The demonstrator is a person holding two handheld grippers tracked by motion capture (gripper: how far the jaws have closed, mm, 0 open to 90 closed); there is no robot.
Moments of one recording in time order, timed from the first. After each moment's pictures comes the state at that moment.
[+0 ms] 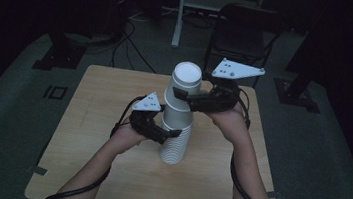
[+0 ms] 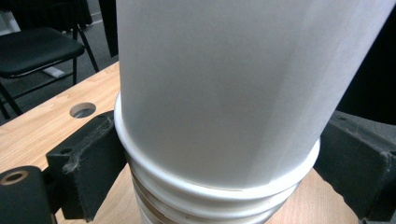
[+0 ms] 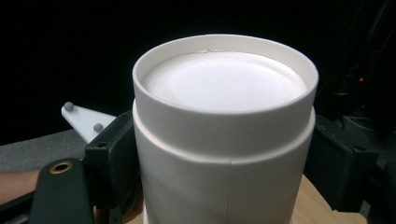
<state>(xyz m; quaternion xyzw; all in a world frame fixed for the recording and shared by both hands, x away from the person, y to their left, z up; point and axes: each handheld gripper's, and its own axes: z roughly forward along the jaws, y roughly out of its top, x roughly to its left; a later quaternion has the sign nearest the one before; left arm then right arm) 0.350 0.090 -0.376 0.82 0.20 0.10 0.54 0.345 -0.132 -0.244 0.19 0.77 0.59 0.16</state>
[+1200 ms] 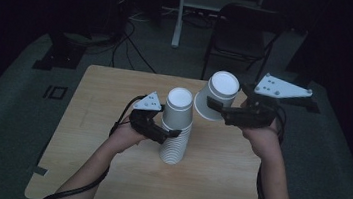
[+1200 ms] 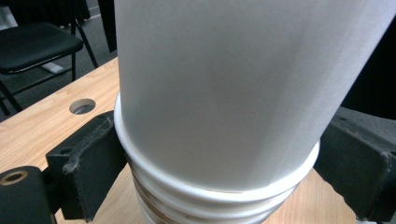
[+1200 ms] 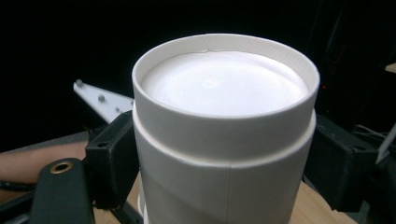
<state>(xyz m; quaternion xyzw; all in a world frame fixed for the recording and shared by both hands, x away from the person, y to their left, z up) 0.351 0.090 -0.372 0.82 0.20 0.10 0.53 0.312 -0.205 -0.246 0.22 0.75 0.60 0.20</state>
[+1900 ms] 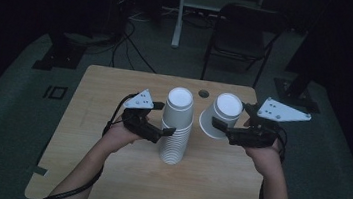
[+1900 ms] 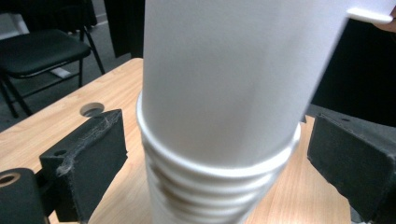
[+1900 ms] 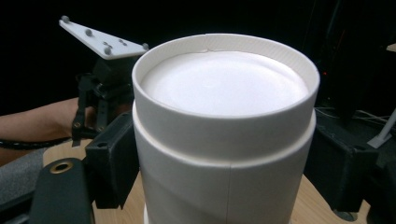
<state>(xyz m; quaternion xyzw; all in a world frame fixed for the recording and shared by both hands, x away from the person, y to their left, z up) 0.339 0.111 -0.362 0.81 0.20 0.11 0.54 0.295 -0.224 -0.291 0.23 0.75 0.59 0.19</state>
